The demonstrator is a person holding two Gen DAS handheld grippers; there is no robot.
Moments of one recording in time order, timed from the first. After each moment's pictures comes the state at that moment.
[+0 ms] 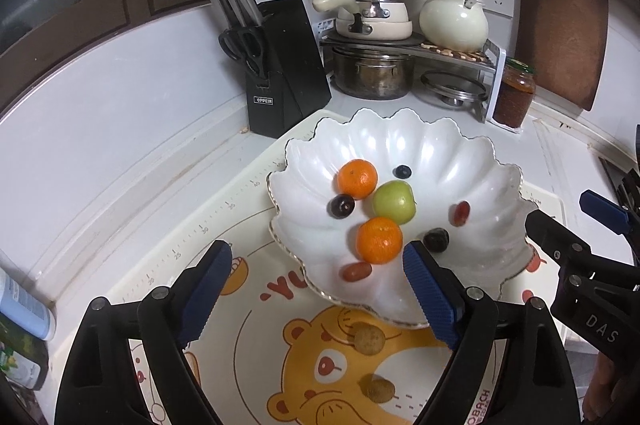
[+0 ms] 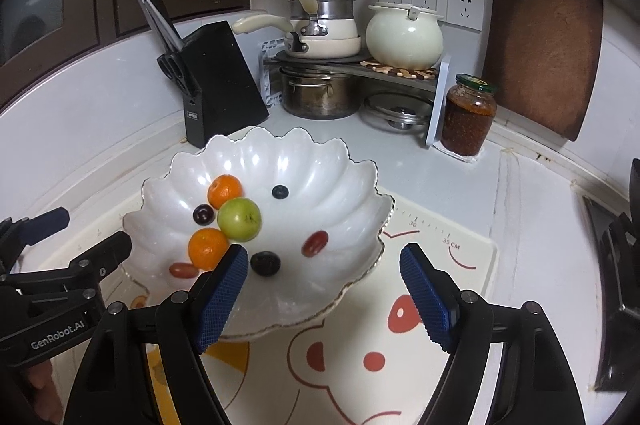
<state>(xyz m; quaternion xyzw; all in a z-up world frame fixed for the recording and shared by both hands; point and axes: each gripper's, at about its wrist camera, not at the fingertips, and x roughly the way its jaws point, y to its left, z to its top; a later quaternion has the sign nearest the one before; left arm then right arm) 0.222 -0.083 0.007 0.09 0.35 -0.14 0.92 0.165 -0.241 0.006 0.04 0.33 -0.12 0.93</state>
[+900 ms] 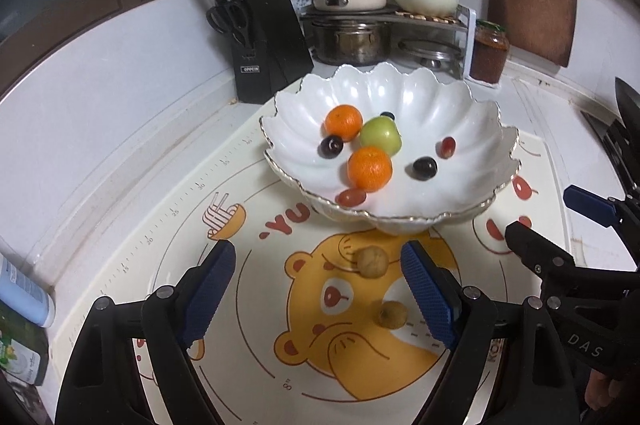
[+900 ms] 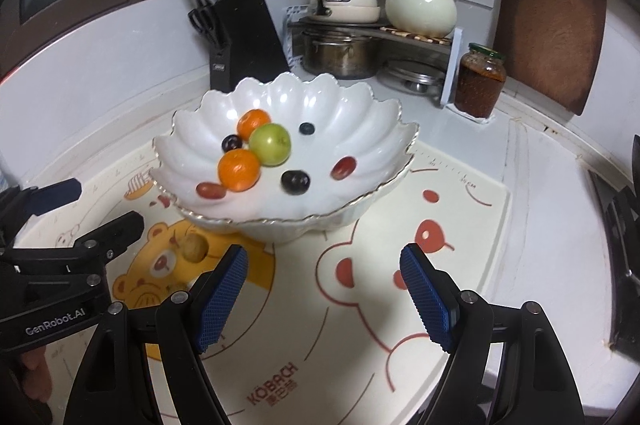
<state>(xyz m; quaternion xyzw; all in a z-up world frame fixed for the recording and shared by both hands) 0.180 -0.059 -0.021 0.13 0.37 -0.18 0.90 0.120 -0.205 -0.032 0.03 0.37 -0.09 0.92</state>
